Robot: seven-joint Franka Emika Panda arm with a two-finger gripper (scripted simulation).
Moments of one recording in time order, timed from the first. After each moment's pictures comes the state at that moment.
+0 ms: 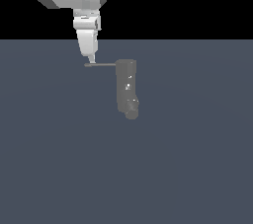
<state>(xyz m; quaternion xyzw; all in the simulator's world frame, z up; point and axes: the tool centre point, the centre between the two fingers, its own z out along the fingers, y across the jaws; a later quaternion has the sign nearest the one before) 0.110 0.134 0.201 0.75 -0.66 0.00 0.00</state>
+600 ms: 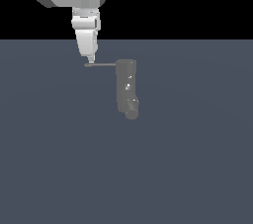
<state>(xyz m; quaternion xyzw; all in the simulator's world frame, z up) 0.096 0.132 0.202 0.75 -0.66 0.00 0.00</state>
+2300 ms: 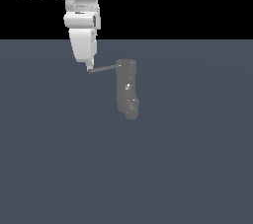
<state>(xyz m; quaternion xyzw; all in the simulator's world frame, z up) 0.012 0.117 0.202 0.75 -0.66 0.00 0.00</state>
